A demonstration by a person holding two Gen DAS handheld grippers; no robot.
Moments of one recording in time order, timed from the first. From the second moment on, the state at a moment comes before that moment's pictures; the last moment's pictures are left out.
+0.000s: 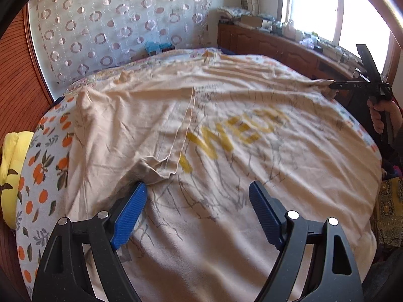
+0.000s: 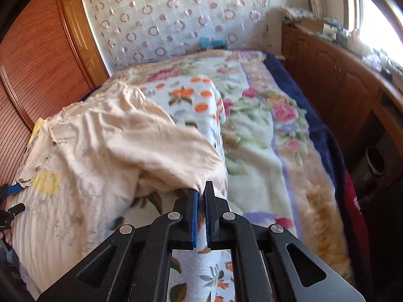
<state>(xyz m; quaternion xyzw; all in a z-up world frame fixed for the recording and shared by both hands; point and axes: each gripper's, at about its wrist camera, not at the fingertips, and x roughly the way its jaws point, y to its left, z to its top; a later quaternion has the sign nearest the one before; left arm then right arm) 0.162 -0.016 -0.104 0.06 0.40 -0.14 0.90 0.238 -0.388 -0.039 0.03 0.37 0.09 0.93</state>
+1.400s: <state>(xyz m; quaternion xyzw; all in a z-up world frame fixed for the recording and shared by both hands) 0.147 -0.033 -0.081 0.03 0.37 -0.17 0.91 0.231 -0.305 -0.035 0.02 0.35 0.23 0.91</state>
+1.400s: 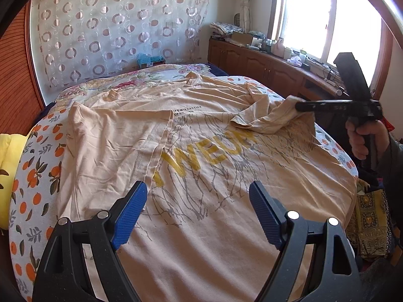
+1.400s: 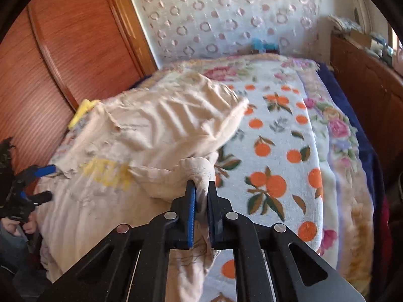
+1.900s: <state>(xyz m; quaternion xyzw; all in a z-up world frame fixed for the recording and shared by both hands) 0.176 -0.046 -0.076 0.02 0.37 -0.18 0.91 0.153 -0.265 -0.058 -0.08 0.36 0.29 0.88</state>
